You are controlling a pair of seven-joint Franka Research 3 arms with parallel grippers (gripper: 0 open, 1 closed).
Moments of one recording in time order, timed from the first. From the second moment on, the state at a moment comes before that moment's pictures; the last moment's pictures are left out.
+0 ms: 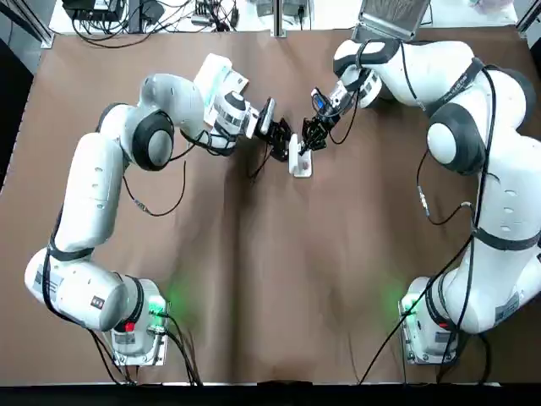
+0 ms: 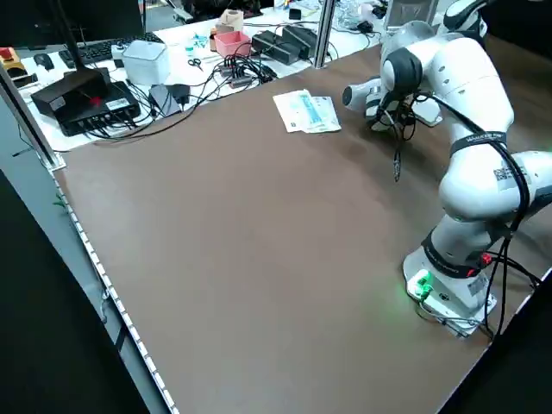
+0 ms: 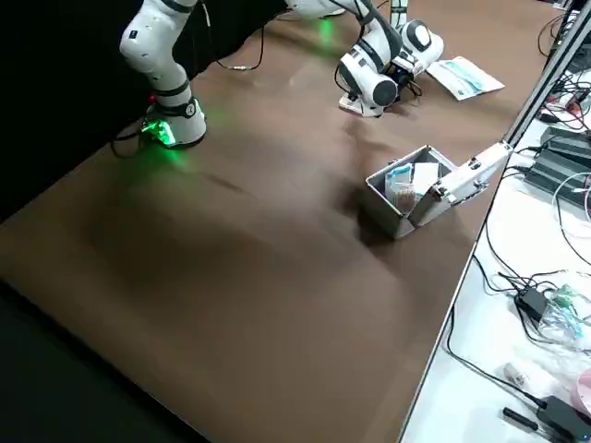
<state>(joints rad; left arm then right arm) -0.37 1.09 -0.31 -1.42 -1.30 2.16 2.43 0.44 0.67 0.02 -1.80 1.10 1.87 -0.23</state>
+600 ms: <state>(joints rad) -0.31 1.06 -0.31 -1.41 -1.16 2.11 2.29 0.47 0.67 0.02 -1.79 1.10 1.94 -0.23</state>
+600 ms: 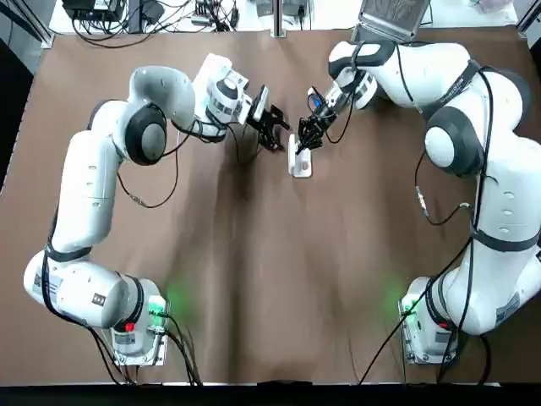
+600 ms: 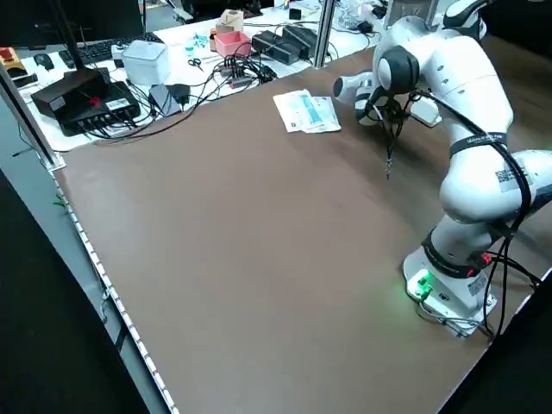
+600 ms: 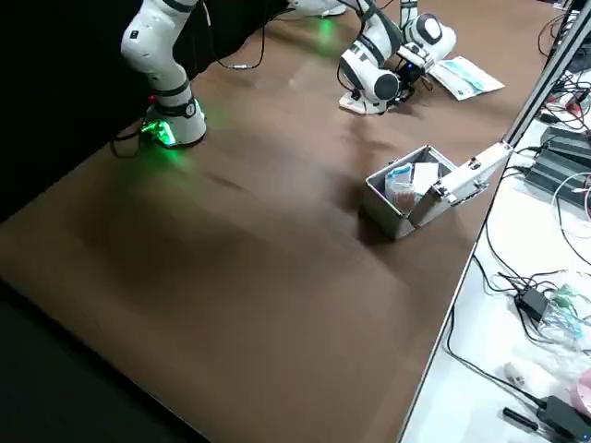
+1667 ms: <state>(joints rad) -0.11 0.87 -0.31 -1.40 -0.96 1.93 1.69 0.65 0.69 0.02 -1.79 1.17 2.22 -0.23</state>
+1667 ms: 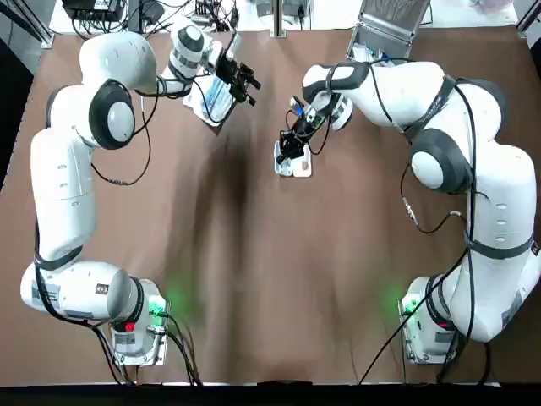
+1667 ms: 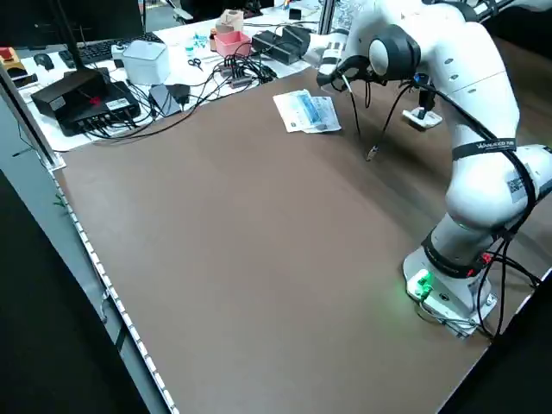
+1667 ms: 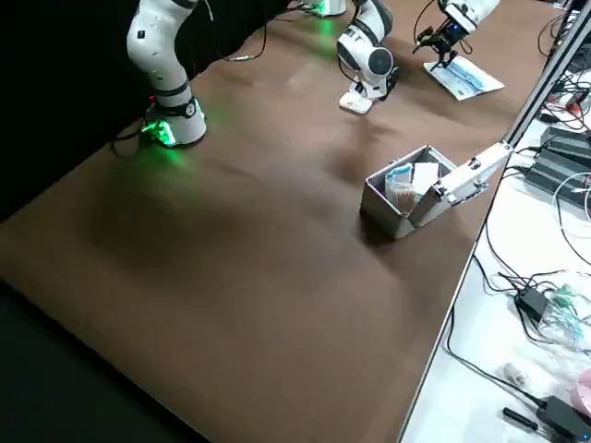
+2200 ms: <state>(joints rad) -0.05 0.80 -0.30 -1.39 -0.92 1.93 1.26 0.66 0.72 0.02 -1.77 1.17 2.29 -0.23</state>
